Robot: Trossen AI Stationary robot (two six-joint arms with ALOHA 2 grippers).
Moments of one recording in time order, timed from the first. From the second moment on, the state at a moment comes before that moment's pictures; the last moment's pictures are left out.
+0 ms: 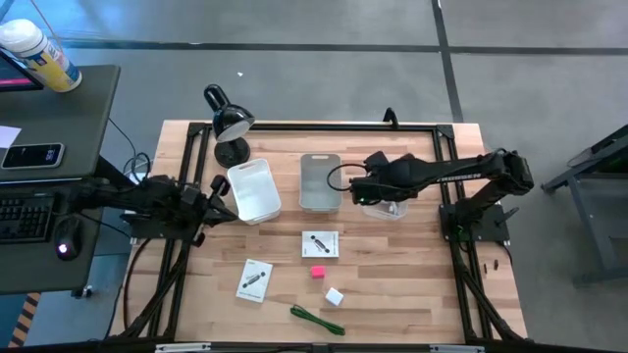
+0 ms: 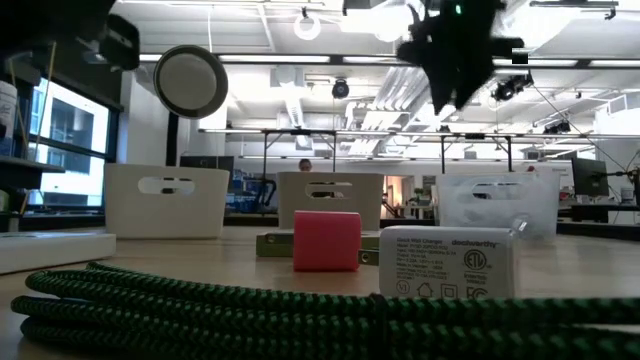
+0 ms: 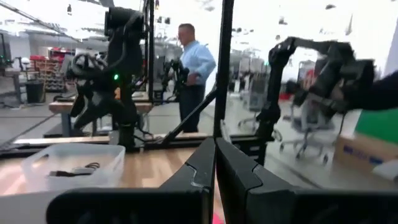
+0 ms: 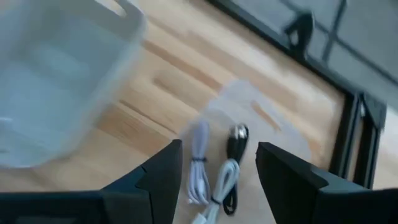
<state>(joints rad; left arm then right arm) -0.01 0.17 0.14 0.19 0.18 -0.06 0.03 1.58 1.38 -1.31 0.65 1.03</state>
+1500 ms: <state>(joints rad) -0.34 1.68 1.00 -0.03 0.21 0.38 0.72 1.57 1.61 -1.35 0.78 1.12</state>
